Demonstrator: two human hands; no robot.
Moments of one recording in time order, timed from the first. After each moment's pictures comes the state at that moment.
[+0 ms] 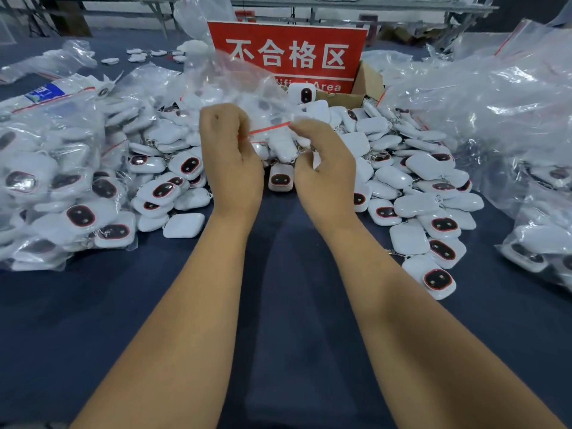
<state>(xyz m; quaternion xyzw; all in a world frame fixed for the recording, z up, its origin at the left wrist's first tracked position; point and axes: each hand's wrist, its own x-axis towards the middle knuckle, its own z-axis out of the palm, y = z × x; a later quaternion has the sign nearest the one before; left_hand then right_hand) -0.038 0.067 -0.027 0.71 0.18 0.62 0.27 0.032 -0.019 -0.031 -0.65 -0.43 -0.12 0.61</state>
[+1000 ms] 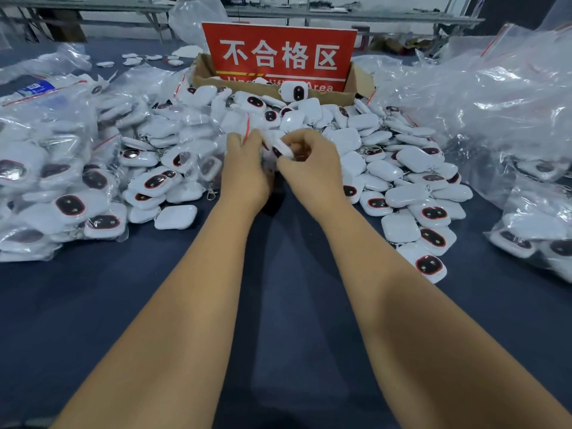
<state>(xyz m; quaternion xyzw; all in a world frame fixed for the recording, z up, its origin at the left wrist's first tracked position) -0.023 0.078 -0.052 0.86 0.29 0.35 0.24 0.039 -0.015 -0.037 -0.69 -0.35 0.06 0.63</state>
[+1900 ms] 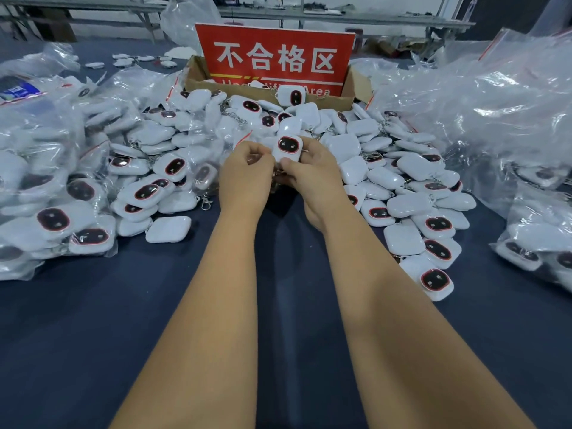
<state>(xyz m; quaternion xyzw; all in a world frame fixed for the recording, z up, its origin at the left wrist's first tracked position) -0.015 0.069 -0.045 0.66 0.34 0.40 0.54 0.058 -0.002 -0.046 -0.58 -0.28 0.23 0.73</state>
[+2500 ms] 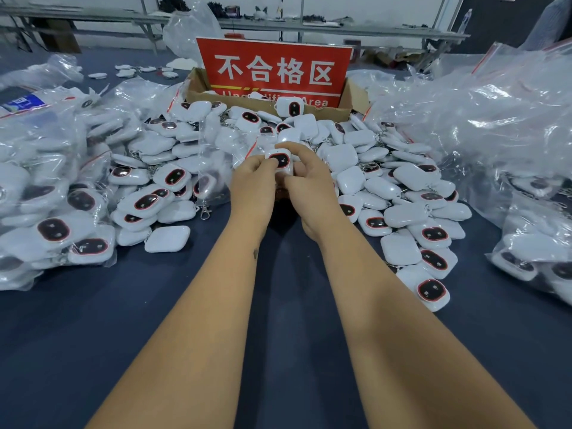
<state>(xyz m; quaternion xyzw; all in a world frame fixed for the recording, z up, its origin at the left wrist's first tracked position) -0.007 0.058 -0.041 0.60 0.31 0.38 0.63 0.056 0.000 -0.048 -0.59 -0.32 0.22 0.71</state>
